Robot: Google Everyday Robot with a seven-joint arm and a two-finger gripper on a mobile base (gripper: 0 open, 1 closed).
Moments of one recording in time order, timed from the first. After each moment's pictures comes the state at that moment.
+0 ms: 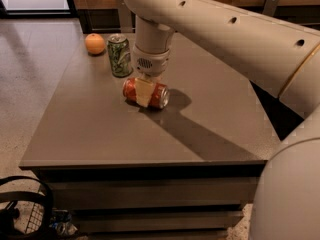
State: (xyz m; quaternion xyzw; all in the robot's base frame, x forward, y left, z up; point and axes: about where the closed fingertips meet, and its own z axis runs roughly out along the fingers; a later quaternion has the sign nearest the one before) arm 0.591 0.021 0.834 -0.56 0.82 0.03 0.06
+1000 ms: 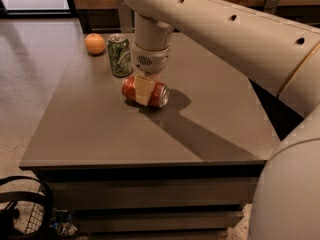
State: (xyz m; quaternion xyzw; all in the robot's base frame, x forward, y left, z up) arm 0.593 0.023 0.842 -0.57 0.82 0.02 0.06
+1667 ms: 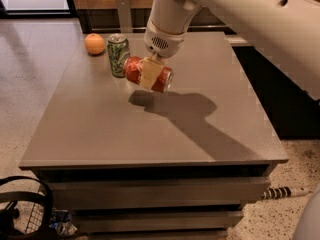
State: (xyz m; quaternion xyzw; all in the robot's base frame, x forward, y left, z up) arm 0.598 0.011 0.892 -0.59 0.79 0.06 0.15
